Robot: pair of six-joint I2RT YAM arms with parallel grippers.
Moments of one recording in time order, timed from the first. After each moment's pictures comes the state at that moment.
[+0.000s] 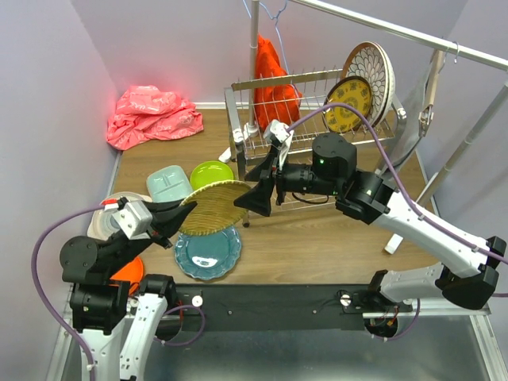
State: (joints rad) left arm -0.09 0.32 0.96 -0.40 0.77 -0.09; right arm 0.99 1.28 1.41 -0.29 -0.37 0.20
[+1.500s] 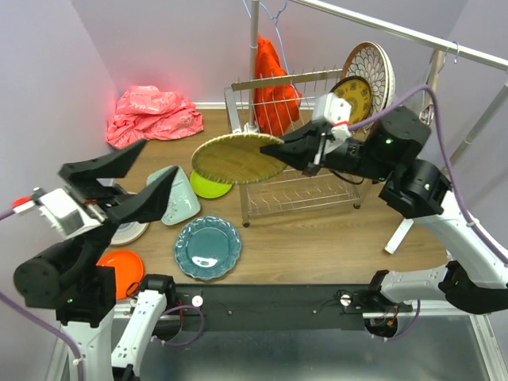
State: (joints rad) left arm -0.09 0.50 1.19 0.07 0.58 -0.38; right arm 0.95 1.24 1.73 -0.39 -0.38 -0.26
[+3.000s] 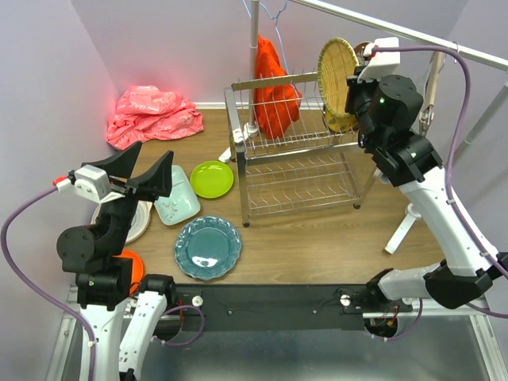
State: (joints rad) left arm -0.09 0.44 0.95 0.00 0.24 -0.28; right arm 0.57 1.33 1.72 -0.35 0.56 -0.13
